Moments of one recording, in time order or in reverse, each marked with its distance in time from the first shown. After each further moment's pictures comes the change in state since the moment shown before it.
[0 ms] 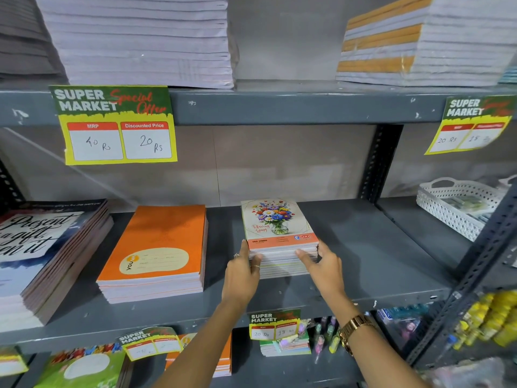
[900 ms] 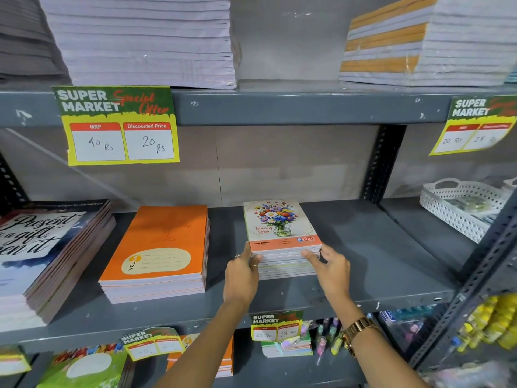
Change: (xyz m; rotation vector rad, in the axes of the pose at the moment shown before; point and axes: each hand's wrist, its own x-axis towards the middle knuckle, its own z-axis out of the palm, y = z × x) left_hand 0.003 -0.005 0.001 0.030 0.060 -0.011; right_hand 0.002 0.010 0.000 0.089 0.074 -0.046
